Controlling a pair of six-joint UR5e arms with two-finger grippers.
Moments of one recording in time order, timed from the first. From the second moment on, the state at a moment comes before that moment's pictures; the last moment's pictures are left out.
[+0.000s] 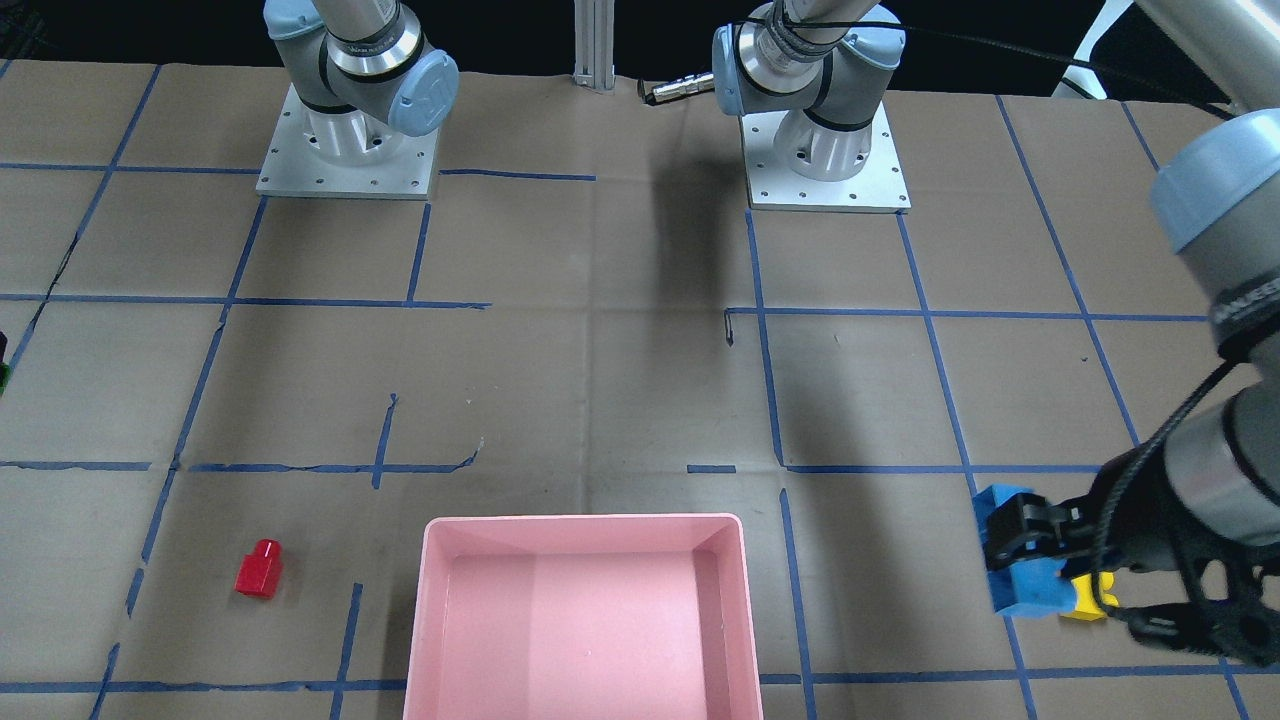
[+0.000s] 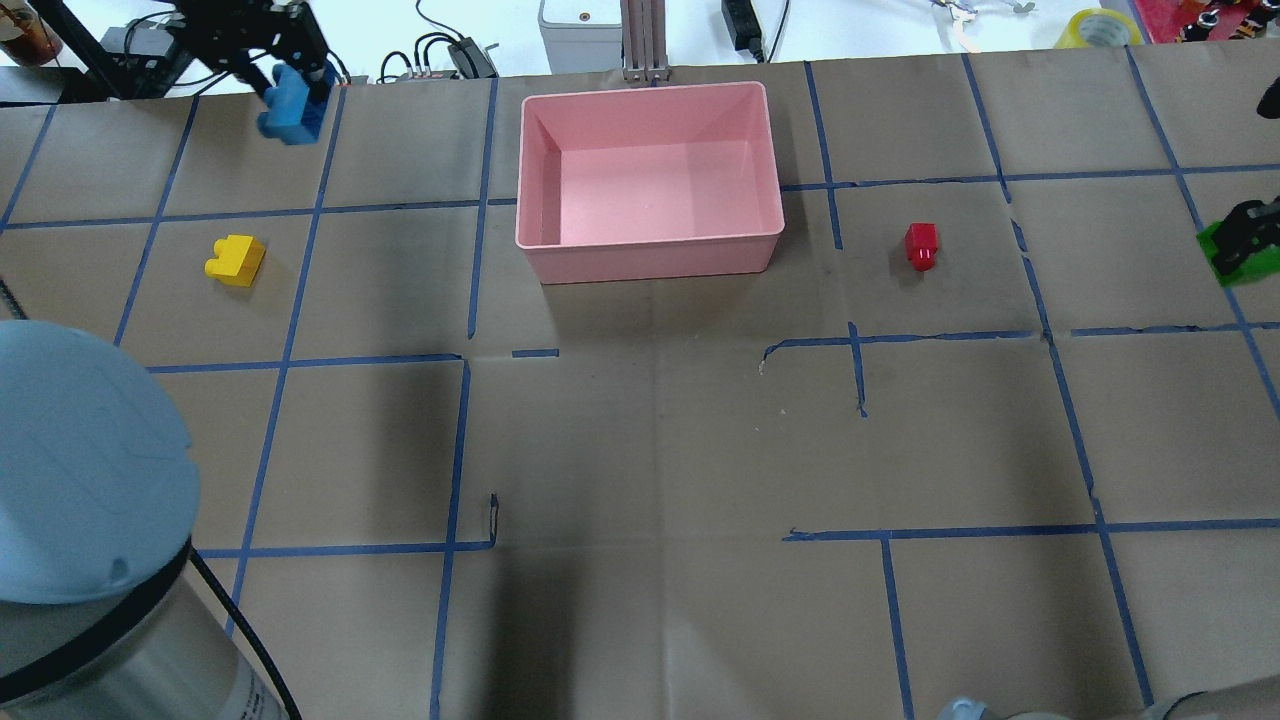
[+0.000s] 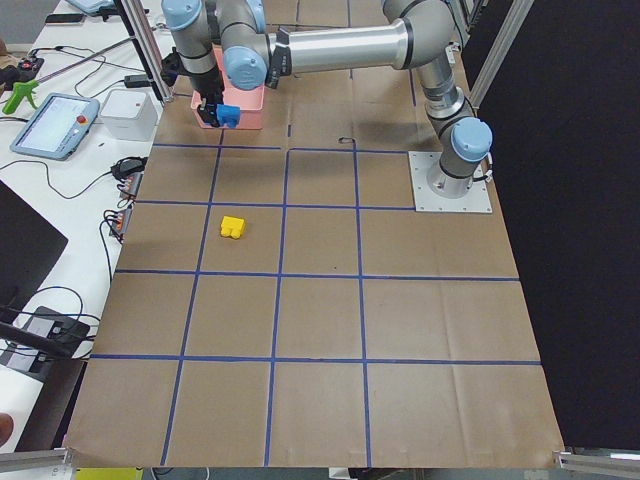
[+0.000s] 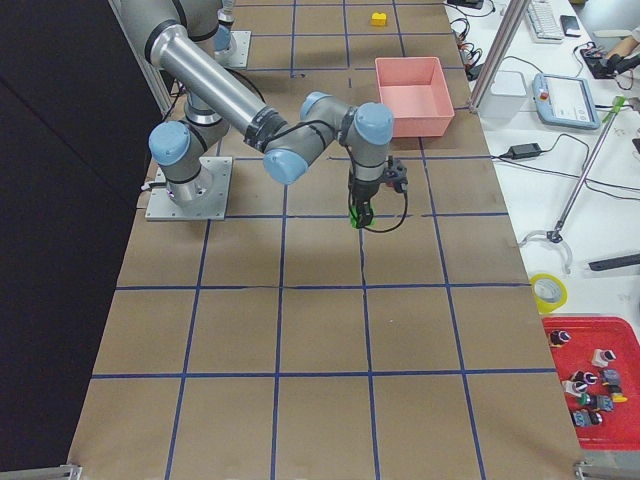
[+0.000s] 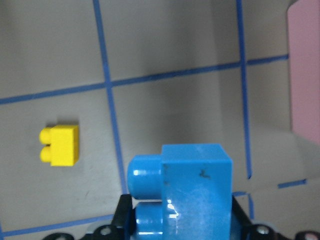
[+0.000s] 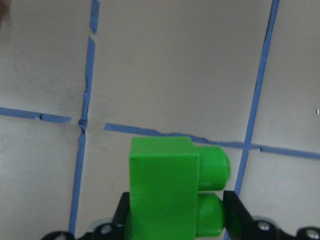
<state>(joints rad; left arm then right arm) -1.45 -2.19 -0.89 -1.63 1.49 0.20 1.04 -1.36 1.66 -1.97 -1.63 -0.74</state>
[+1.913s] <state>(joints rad) -1.60 -2.26 -0.80 -1.68 1.53 -0.07 1.65 -1.11 1.35 -2.19 -1.14 -0.12</state>
